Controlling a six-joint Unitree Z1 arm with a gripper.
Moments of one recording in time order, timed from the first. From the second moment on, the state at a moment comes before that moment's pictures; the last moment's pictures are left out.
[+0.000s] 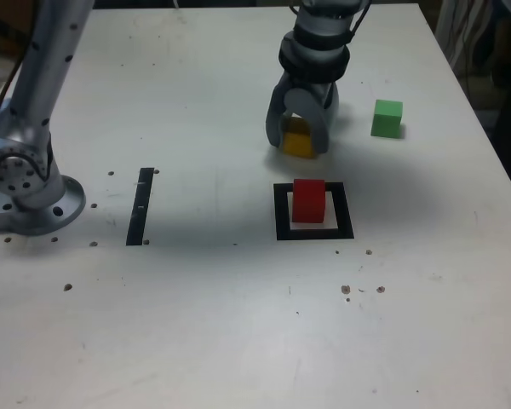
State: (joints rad) arm 0.23 2.13 -1.55 1.11 0.16 0.51
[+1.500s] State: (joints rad) arm -0.15 1.98 -1.64 1.35 0.06 0.01
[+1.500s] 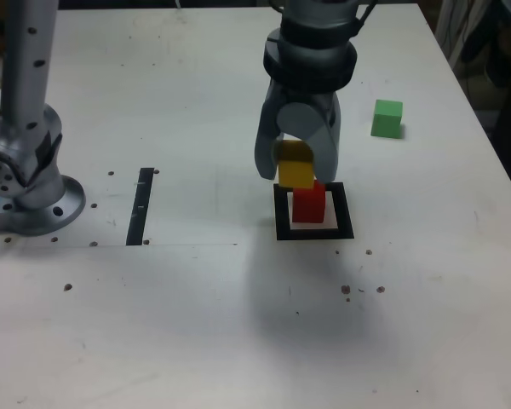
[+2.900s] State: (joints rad) arm -0.14 2.09 -1.67 1.34 0.10 0.01
